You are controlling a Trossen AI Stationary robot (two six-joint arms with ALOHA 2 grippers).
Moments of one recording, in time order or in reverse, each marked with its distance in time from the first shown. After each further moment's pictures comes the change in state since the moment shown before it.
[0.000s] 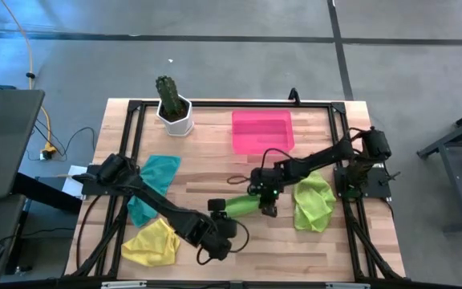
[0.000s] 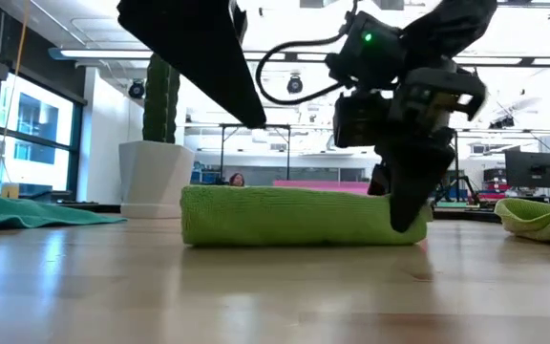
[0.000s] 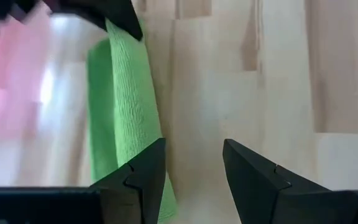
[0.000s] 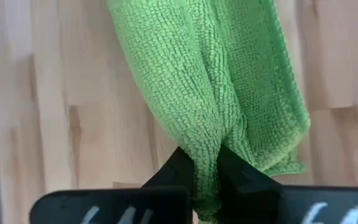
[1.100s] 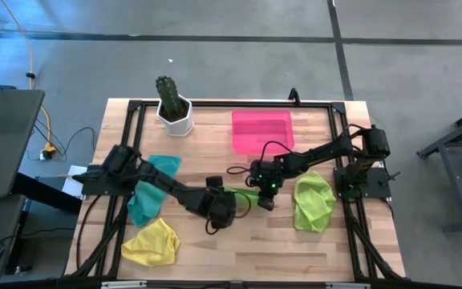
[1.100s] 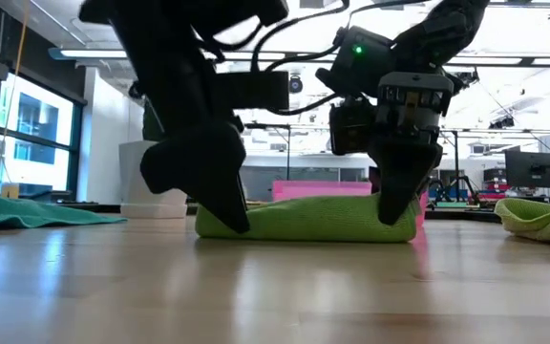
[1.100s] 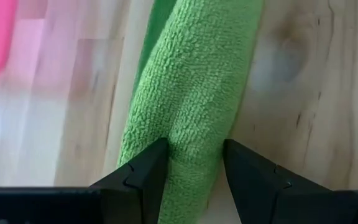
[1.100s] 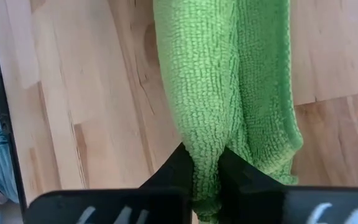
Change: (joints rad) left arm 0.208 -0.003 -0.264 0.162 0.041 0.075; right arm -0.058 -0.001 0.000 -0.006 -0.059 0.080
